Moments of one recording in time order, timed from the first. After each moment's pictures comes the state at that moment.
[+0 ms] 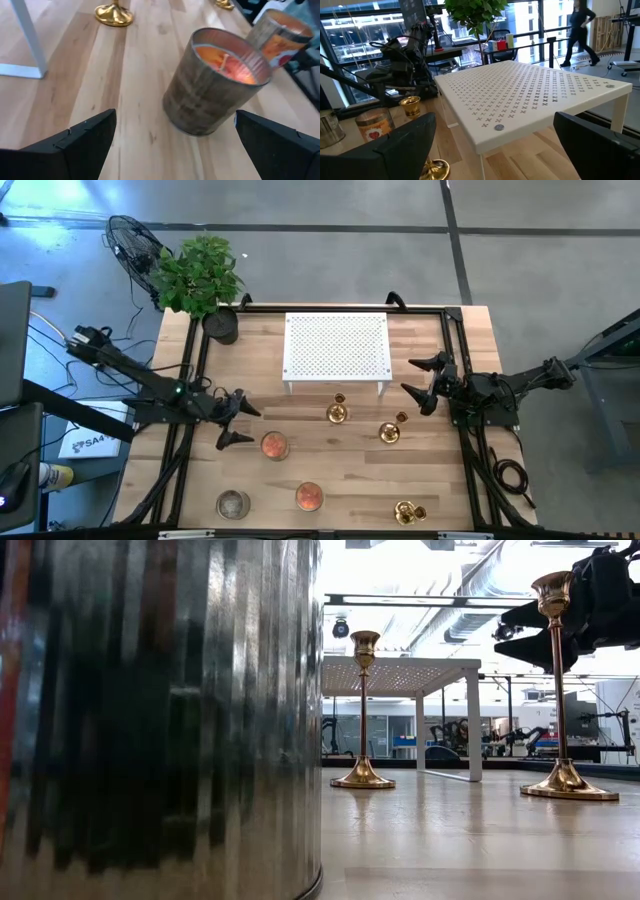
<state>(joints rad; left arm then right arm) -0.46 0.67 0.04 0.20 -0.22 -0.40 0.27 0.06 0.01 0.07 0.64 0.13</state>
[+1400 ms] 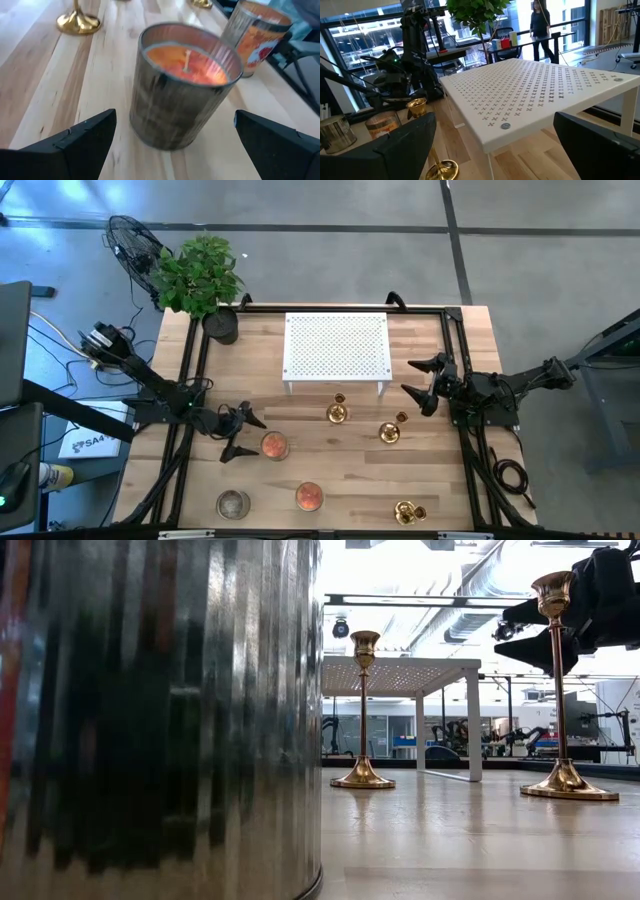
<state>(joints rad) -0.60 1.17 0.05 0.75 -0.30 -0.37 0.27 0.06 0.01 0.07 0.63 0.19</state>
